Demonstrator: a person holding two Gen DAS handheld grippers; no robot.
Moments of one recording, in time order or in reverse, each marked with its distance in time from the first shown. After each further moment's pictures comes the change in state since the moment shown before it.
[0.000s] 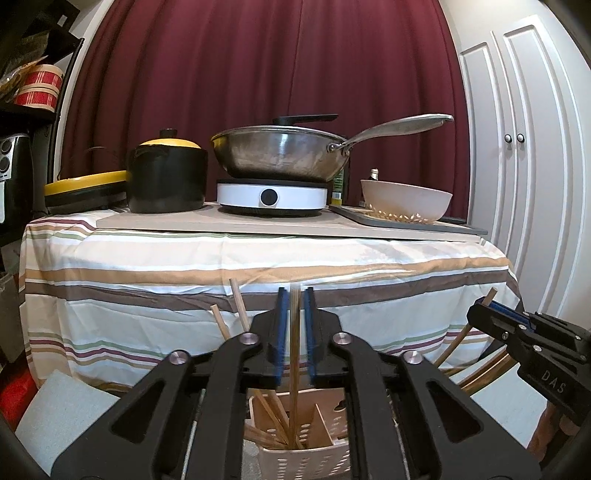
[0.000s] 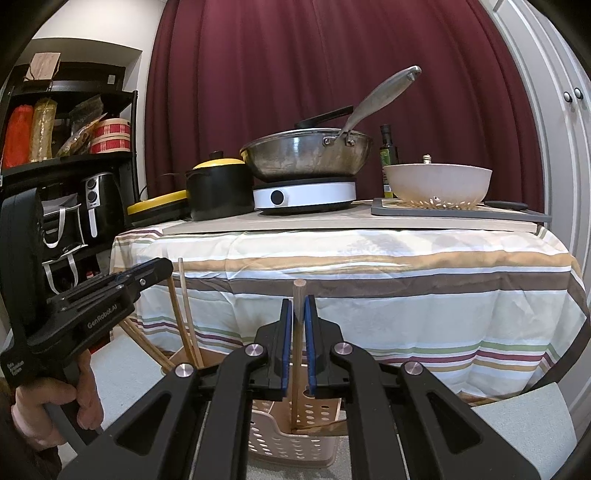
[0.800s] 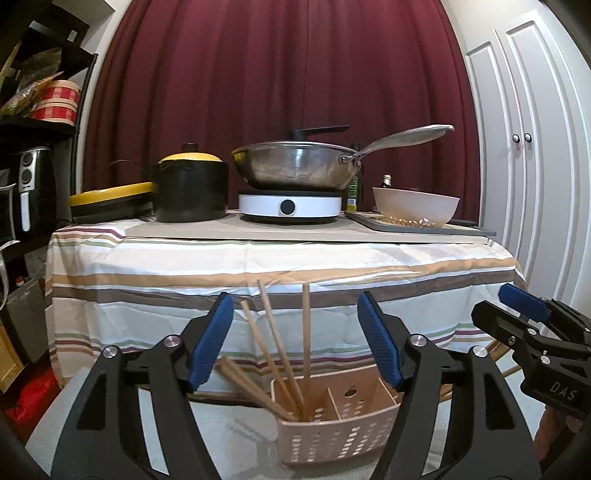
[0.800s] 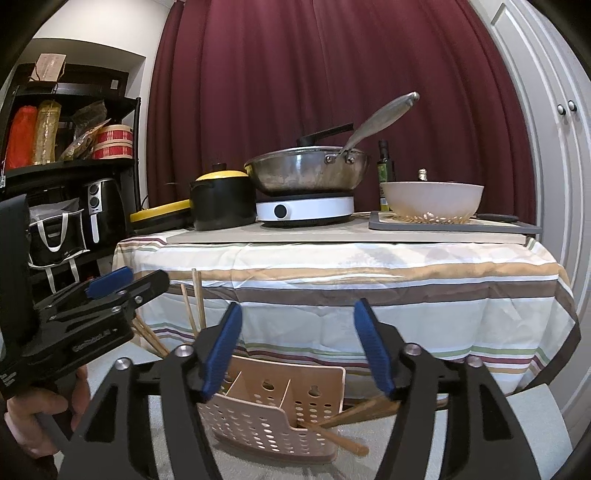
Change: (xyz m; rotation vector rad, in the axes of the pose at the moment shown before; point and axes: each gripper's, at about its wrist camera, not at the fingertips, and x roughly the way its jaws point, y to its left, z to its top) left arm -0.046 -0.002 0.005 0.011 -0.023 0.089; right arm -0.029 0.012 0.005 -0.013 -0.044 -0.028
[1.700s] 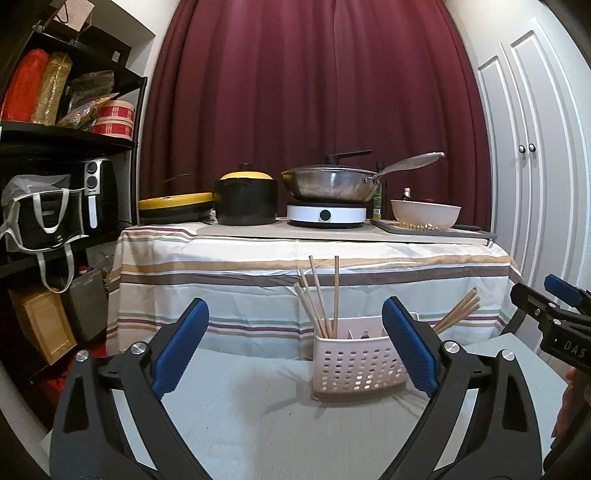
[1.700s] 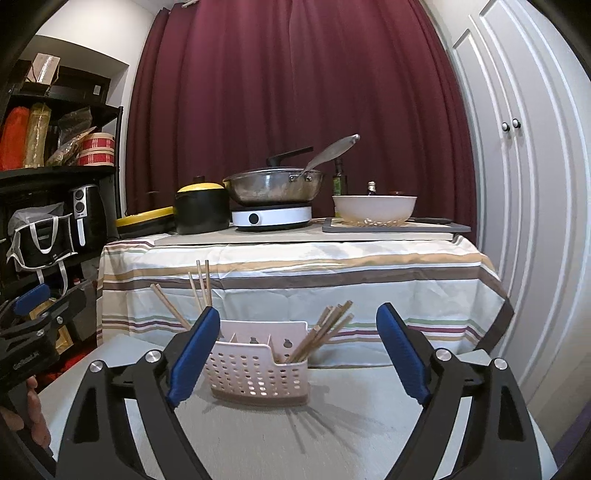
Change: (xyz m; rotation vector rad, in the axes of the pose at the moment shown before) left arm -0.163 0.003 -0.024 -0.013 -0.035 0.145; right arm -0.125 0.022 -0.015 0.012 -0.020 -0.178
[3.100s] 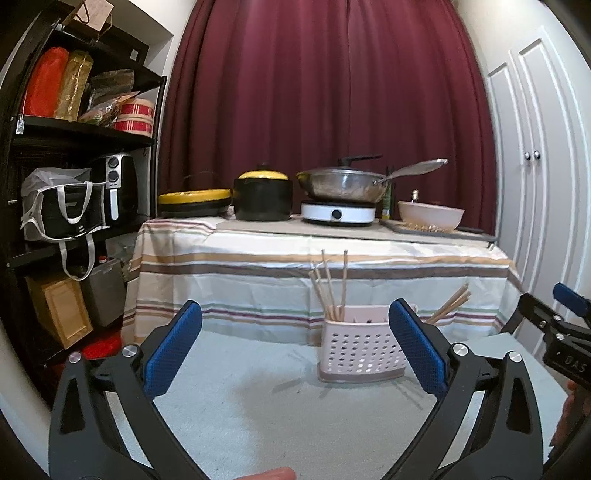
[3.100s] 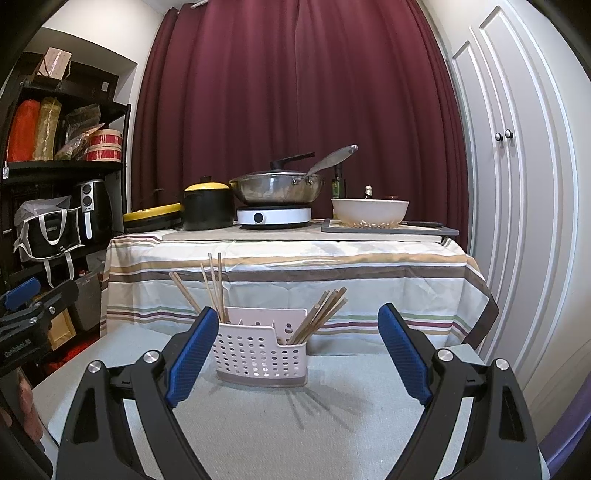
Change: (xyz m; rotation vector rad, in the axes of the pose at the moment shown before) left arm -0.044 0.003 -0.005 -0.028 0.020 0.051; right arm -0.043 0.010 -0.008 -0.021 0.001 -0.008
